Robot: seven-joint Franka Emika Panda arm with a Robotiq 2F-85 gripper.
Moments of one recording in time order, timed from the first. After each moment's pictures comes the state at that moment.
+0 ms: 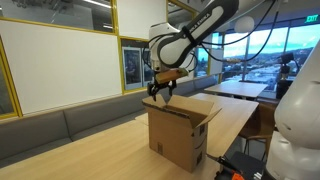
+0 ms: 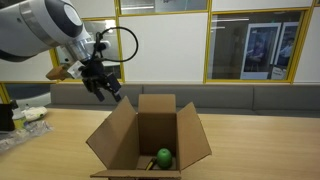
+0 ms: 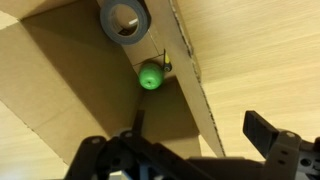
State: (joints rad) arm 0.03 -0.27 0.15 -2.40 -0.36 2.30 0.68
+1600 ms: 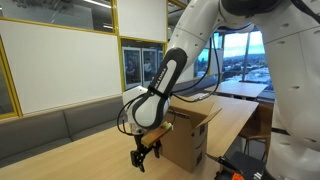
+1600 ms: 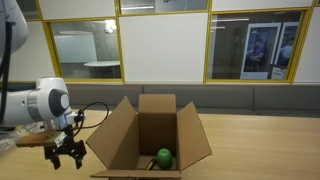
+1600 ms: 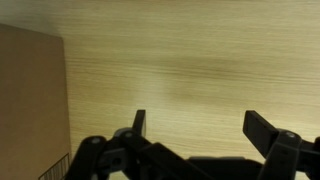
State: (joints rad) arm 0.26 0.30 0.19 -2.37 -0.18 2.48 0.47
